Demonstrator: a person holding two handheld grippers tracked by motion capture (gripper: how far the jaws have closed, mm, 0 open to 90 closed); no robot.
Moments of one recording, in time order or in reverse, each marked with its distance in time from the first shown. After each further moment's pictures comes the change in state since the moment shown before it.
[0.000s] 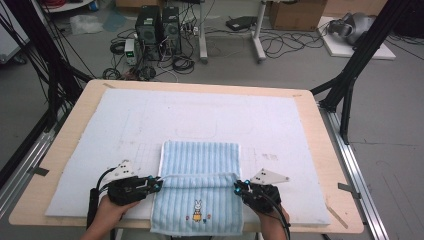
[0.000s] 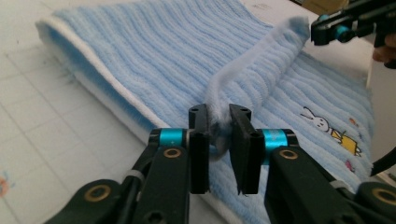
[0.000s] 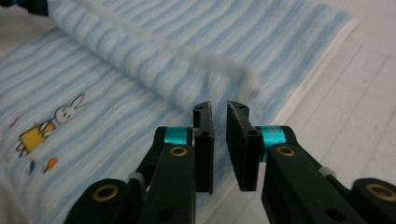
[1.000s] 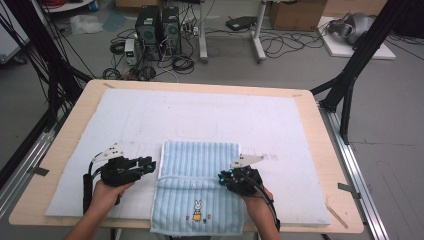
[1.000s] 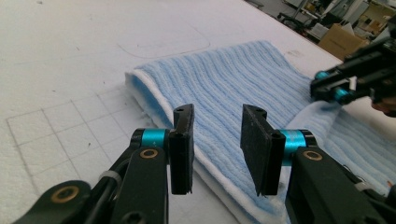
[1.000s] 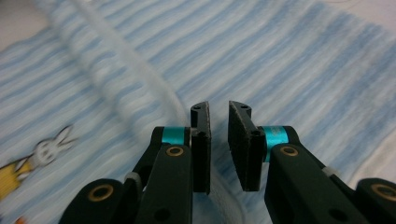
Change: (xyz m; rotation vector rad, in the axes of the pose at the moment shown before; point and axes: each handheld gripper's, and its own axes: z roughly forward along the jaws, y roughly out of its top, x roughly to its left) left arm 0.034 0.026 -0.004 -0.091 0.083 -0.073; right arm -0.003 0.036 0.049 0.081 0.101 -0.094
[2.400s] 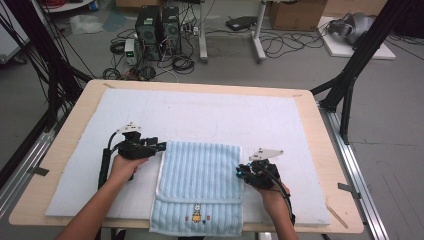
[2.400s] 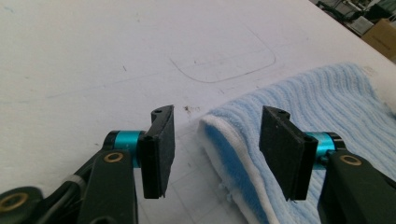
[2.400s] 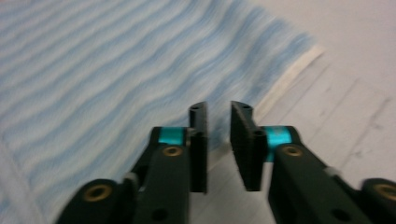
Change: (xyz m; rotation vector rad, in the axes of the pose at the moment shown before) left arm 0.044 0.031 0.068 0.095 0.108 -0.085; right arm -0.049 -0.010 -0.021 -0.011 -0.095 0.075
